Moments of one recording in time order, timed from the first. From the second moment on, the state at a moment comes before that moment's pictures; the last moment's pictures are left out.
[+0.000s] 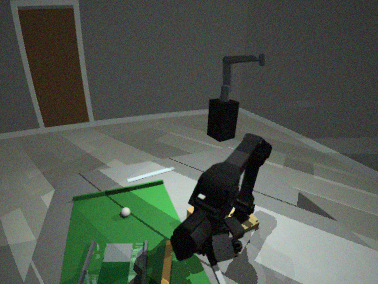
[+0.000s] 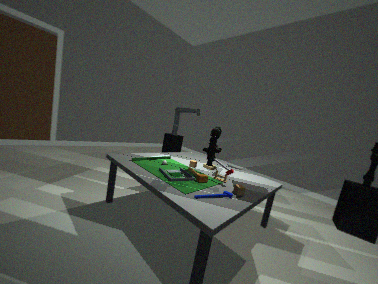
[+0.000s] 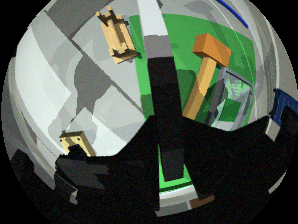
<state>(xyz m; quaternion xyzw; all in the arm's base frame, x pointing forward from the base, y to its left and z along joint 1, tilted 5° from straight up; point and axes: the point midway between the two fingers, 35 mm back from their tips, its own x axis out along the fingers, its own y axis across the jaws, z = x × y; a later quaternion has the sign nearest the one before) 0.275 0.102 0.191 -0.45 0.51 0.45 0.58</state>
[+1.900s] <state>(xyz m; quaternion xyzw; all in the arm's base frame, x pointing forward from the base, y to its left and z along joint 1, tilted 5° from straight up) 0.264 -0.184 0.159 0.01 0.68 0.01 0.73</state>
